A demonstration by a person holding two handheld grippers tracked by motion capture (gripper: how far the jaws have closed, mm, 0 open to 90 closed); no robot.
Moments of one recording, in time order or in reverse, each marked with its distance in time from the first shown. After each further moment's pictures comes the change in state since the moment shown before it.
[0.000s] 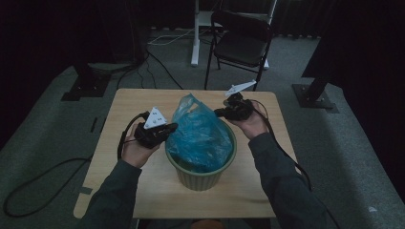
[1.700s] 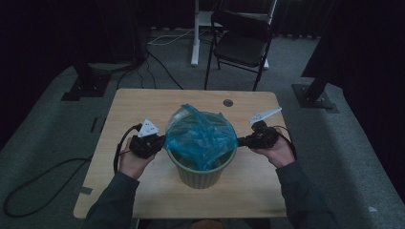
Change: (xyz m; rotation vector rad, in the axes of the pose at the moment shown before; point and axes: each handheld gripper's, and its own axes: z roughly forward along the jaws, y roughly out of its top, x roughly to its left) left arm 0.005 -0.042 0.014 0.057 0.010 -0.167; right arm 0.011 -0.088 -0.043 0.073 0.151 0.097
